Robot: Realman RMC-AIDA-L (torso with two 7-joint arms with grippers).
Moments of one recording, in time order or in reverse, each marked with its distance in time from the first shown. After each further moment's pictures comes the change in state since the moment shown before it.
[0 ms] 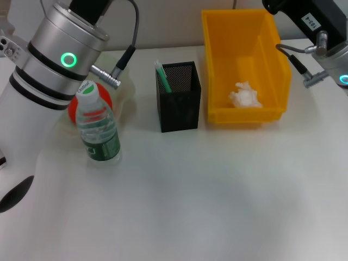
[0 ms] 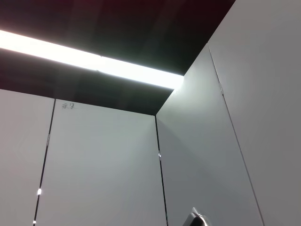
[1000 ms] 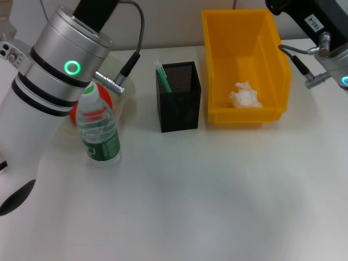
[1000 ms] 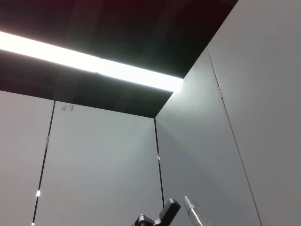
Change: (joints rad) left arm 0.003 0.000 0.022 0.005 0.013 0.035 0.028; right arm -0.007 0.000 -0.008 0.001 0.014 -0.006 -0.008
